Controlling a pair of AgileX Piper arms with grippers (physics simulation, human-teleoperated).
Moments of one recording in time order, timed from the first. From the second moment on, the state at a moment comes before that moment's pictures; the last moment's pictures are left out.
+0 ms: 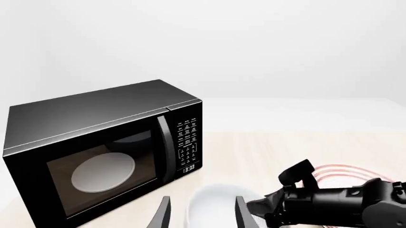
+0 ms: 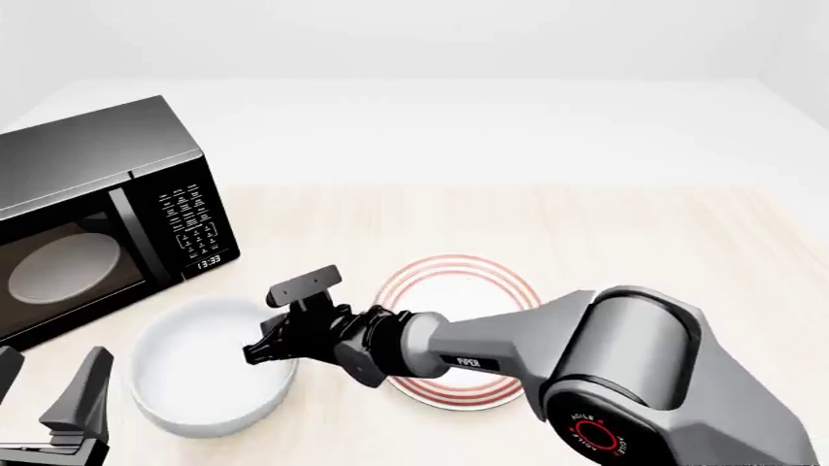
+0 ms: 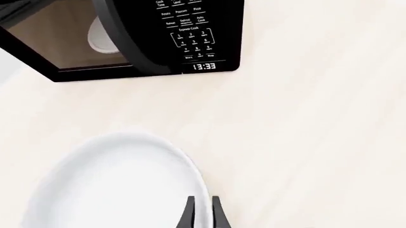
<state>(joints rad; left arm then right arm) 0.00 0.01 0.00 0.00 0.00 0.96 2.29 -1.48 -0.16 0.32</state>
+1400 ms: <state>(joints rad) 0.00 0.01 0.00 0.00 0.00 0.62 1.73 -0.99 -0.21 0.17</state>
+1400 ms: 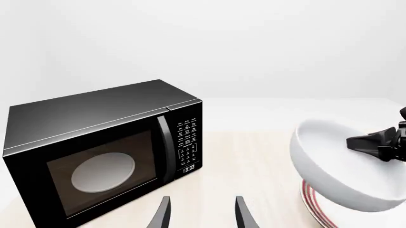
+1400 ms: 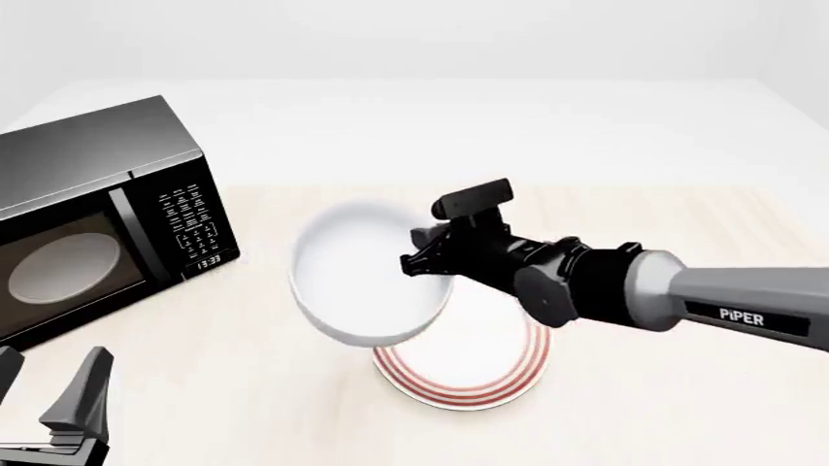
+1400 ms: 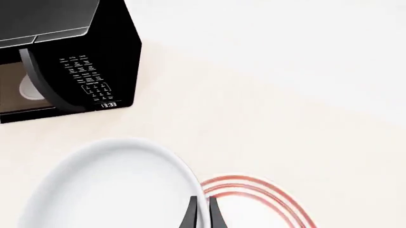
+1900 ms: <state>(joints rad) 0.00 0.01 0.00 0.00 0.00 0.30 1.55 -0.77 -0.25 0.12</state>
